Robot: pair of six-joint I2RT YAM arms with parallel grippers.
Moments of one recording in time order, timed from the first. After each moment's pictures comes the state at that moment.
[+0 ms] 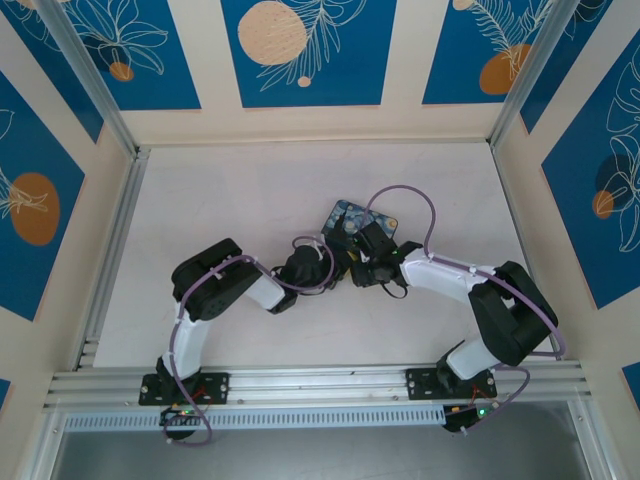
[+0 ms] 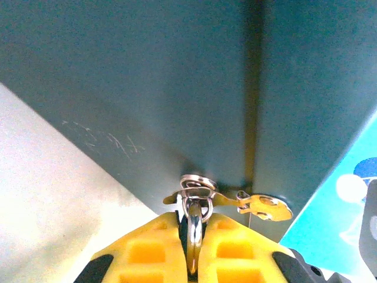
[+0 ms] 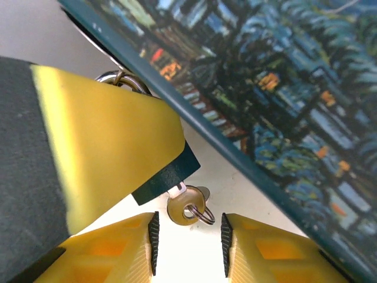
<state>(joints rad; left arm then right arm) -0.87 2.07 0.79 0.97 0.17 -1.51 0.63 1.50 0.80 -0.44 0.07 0.34</state>
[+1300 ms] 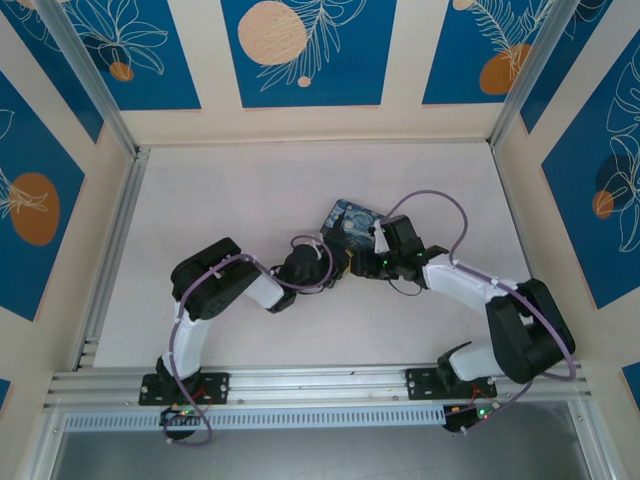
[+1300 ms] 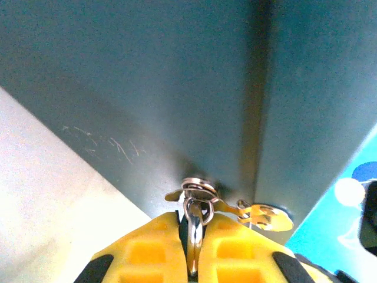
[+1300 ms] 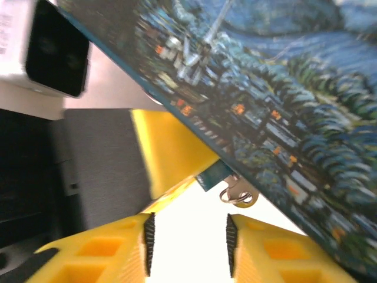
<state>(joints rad) -0.86 2.07 0.79 0.97 0.18 -1.52 0.46 1.35 0.68 -0.25 -0.34 0.52</state>
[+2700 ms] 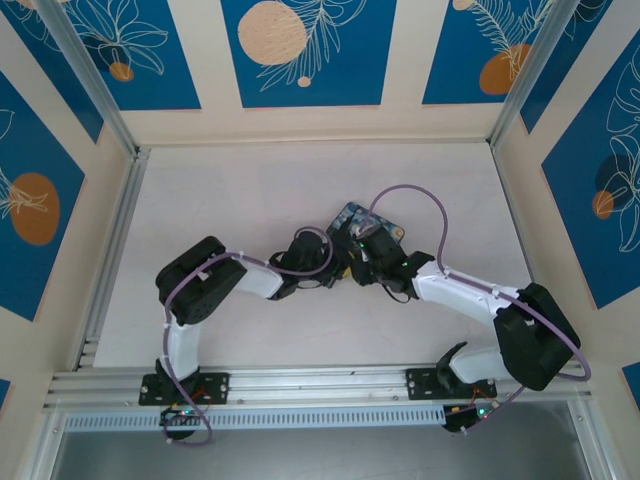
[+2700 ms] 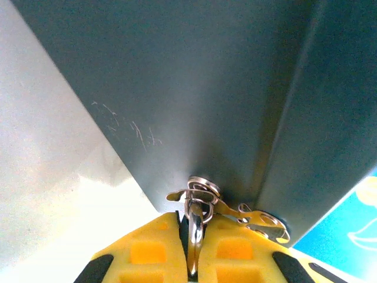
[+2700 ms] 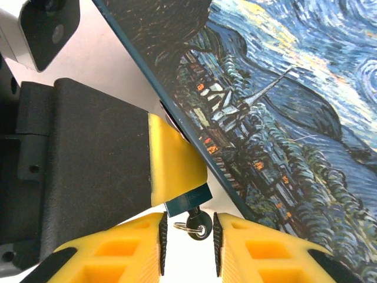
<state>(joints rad) -0.83 1.98 0.88 0.63 0.32 -1.56 0.68 1.35 0.72 -0.34 0.13 0.32</state>
